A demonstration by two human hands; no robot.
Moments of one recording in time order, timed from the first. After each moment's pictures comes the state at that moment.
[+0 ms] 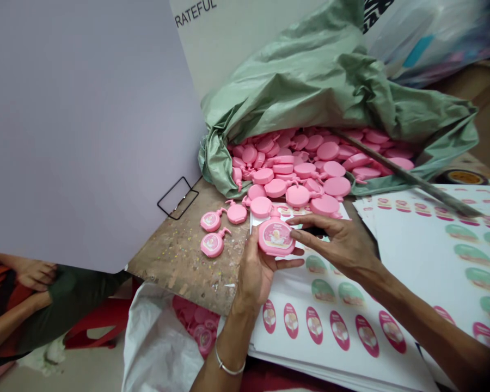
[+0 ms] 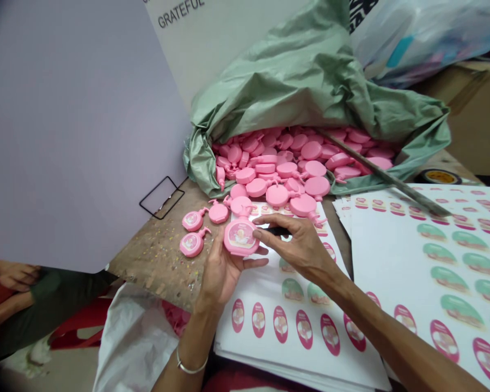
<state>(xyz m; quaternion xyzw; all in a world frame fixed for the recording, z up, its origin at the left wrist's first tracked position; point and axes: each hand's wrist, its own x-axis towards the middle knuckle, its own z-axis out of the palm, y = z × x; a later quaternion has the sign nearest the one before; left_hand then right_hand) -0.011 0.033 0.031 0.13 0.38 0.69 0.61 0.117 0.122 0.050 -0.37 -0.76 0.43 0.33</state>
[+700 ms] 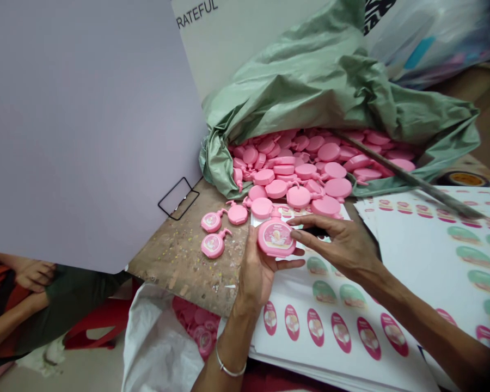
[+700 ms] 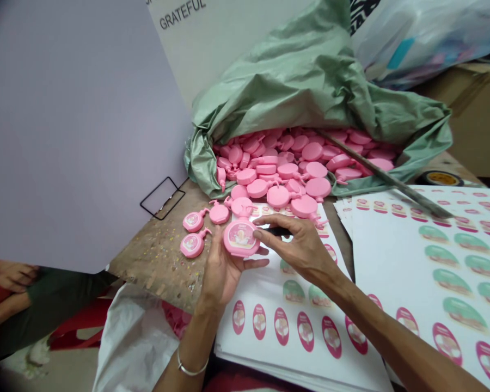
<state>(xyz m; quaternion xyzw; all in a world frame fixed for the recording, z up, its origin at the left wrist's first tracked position) -0.013 0.033 0.034 0.14 0.37 0.69 0.60 0.116 0.122 0.049 -0.37 -0.76 0.41 0.33</state>
